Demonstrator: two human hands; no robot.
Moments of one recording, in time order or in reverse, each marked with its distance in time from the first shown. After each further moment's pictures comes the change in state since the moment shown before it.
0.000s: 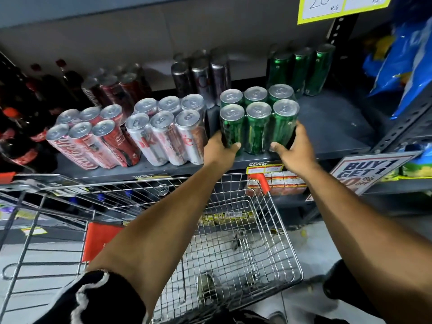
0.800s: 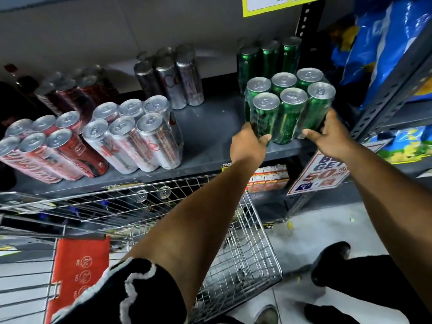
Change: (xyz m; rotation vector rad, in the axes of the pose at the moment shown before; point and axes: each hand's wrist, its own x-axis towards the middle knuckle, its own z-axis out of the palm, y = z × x) left_hand -0.009 0.063 0.109 0.139 -0.050 0.167; right_hand 0.059 0.078 -0.119 -0.212 0.015 -0.002
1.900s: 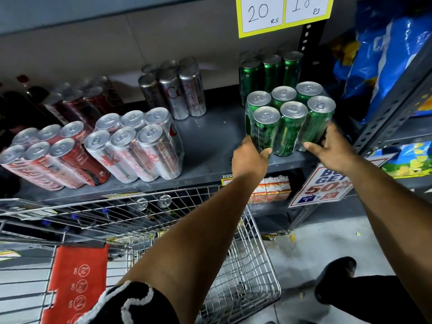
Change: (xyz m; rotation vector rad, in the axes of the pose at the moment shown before) left_hand -0.006 0.007 0.003 -0.027 -0.004 -0.052; right_hand 0.009 0.011 -0.004 0.074 -0.069 -0.064
